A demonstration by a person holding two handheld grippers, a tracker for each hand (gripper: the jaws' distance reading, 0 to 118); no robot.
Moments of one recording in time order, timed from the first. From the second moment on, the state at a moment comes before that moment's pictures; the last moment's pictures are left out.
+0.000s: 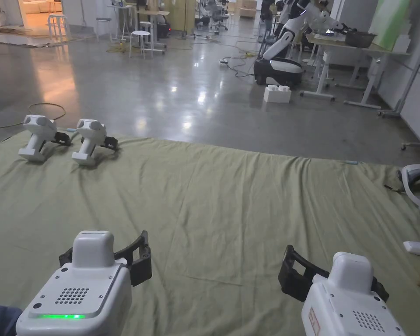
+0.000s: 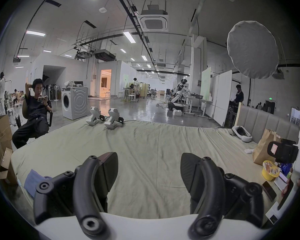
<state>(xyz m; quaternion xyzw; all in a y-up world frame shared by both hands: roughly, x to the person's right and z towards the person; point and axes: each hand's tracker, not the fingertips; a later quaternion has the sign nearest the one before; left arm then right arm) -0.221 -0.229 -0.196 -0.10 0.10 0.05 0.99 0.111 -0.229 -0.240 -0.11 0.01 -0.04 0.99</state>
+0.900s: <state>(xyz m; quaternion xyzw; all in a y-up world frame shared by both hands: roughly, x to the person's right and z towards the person) -0.227 -0.225 -0.206 -0.10 0.10 0.06 0.99 0.102 -0.211 -0.256 -0.15 -0.02 -0.06 0.99</state>
